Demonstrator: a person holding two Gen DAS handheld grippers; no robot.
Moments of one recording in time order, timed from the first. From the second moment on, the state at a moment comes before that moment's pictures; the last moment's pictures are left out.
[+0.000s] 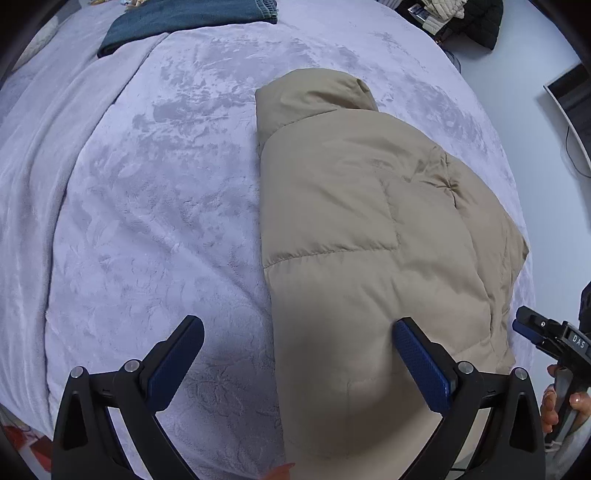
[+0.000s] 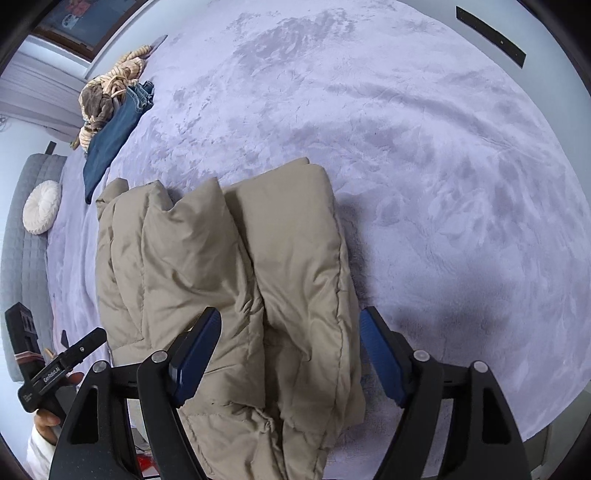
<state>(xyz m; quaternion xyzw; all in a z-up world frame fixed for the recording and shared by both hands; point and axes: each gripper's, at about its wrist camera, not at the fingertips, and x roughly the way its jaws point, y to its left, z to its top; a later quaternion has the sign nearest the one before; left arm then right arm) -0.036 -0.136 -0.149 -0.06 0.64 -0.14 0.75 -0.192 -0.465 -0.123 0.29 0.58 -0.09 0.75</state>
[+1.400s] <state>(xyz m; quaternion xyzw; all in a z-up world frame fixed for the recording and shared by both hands) 0.004 -0.144 -0.188 -0.17 0.66 -0.23 0.70 -0.130 -0.462 -0.214 0.34 0.64 0.14 0.68</state>
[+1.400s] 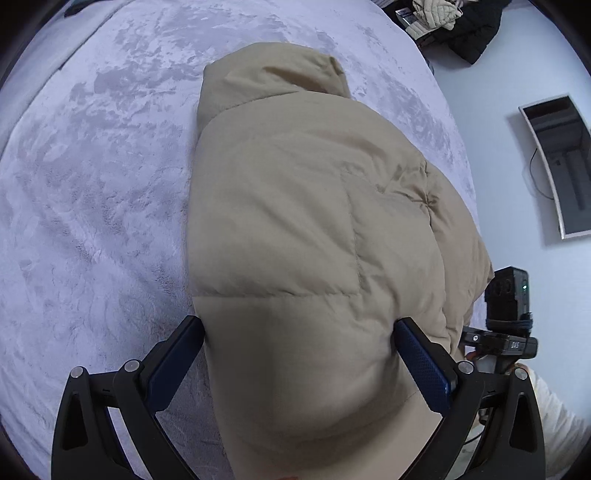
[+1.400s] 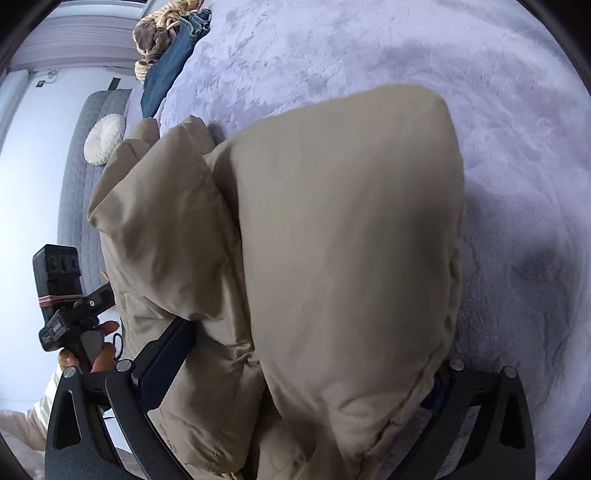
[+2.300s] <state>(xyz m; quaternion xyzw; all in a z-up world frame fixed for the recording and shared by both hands) 0.018 -0.173 -0.227 -0.19 0.67 -0.30 0.66 -0.107 -0.460 -0.237 0.38 0.65 0.15 0.64</state>
